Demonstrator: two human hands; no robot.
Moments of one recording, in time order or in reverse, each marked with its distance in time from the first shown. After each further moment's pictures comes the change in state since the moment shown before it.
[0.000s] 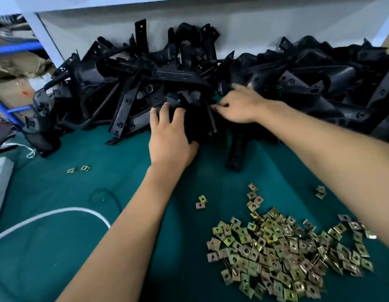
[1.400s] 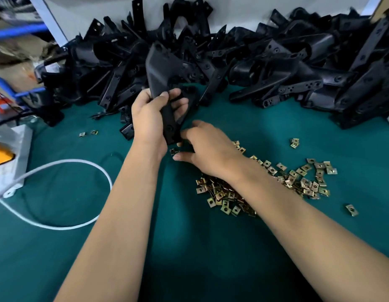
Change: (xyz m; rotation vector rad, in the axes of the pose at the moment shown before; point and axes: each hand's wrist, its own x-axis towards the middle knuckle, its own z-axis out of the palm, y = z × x) left_hand -0.078 0.016 -0.053 -1.729 0.084 -0.359; right_hand -0.193 -0.123 0.050 0.387 0.144 -0.185
